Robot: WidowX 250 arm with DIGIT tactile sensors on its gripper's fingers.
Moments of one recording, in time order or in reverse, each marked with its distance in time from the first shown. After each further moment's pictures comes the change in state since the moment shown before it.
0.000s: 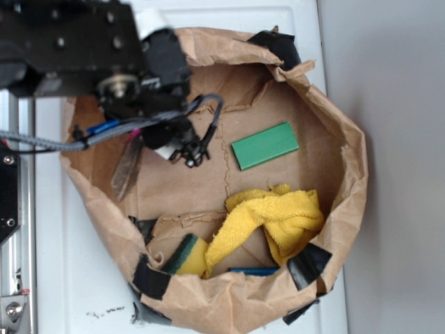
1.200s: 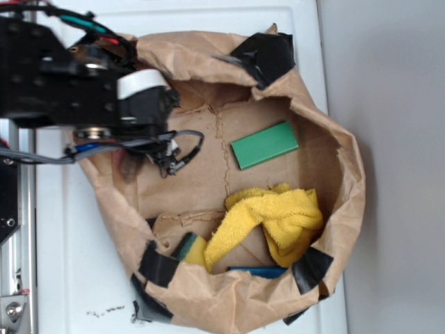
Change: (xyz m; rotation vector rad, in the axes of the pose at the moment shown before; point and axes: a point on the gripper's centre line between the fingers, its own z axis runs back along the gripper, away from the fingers) arm 0.001 0.033 -0.089 0.056 -0.158 -0.337
